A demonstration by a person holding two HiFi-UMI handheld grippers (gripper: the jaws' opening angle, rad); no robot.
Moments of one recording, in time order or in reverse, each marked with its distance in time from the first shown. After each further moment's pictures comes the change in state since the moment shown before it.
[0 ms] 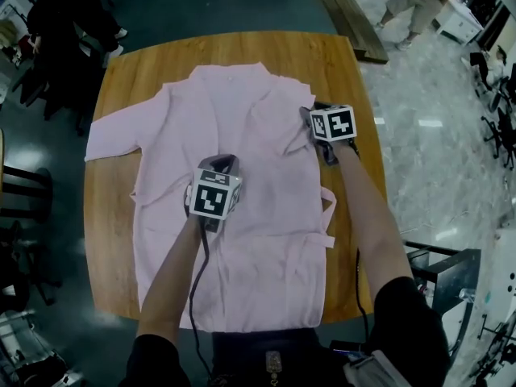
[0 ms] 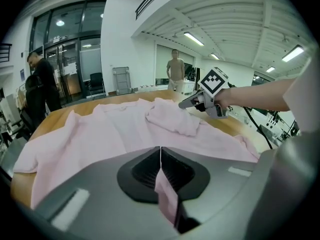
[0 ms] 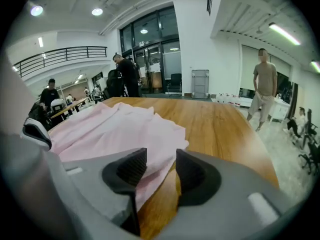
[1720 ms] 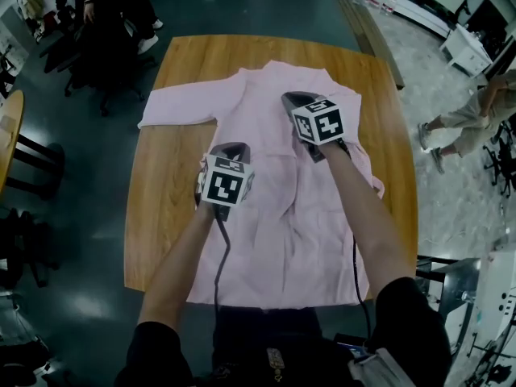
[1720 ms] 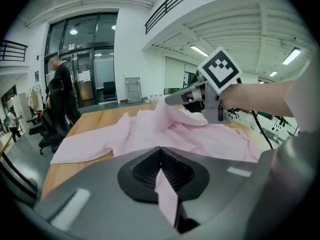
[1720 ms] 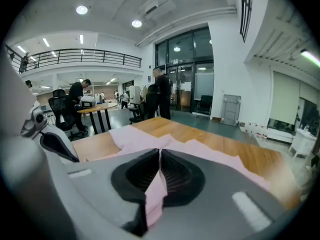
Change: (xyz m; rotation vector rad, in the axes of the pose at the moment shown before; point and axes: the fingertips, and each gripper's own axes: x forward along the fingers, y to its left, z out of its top) left arm -0.158 0.127 -0.054 -0.023 -0.127 0.080; right arm -0.027 0.325 0.115 -0.264 -0.199 0.192
